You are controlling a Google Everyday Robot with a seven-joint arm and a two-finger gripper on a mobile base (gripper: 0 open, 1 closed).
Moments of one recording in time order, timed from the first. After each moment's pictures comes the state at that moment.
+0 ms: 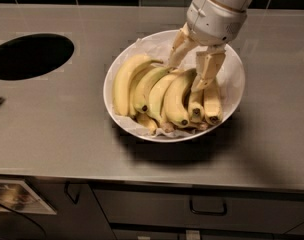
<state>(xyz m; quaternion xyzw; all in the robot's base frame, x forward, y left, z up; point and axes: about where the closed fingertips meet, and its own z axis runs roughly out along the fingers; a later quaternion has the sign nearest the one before) 0.514 -0.090 0.947 -0.85 0.50 0.06 0.13</state>
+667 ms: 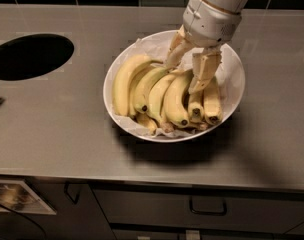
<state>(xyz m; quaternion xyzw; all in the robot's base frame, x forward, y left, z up) 0.518 -0.085 0.942 -0.85 0.50 0.07 0.13</state>
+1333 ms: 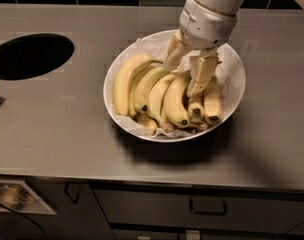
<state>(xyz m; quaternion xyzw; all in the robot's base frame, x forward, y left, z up) 0.514 -0.081 0.935 -0.85 0.50 0.08 0.11</state>
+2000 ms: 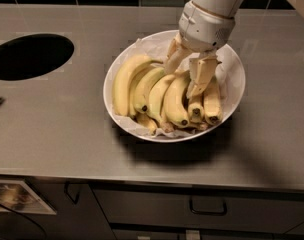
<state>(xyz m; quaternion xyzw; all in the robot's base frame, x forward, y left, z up) 0.515 -0.081 0.928 -0.85 0.51 0.09 0.10</state>
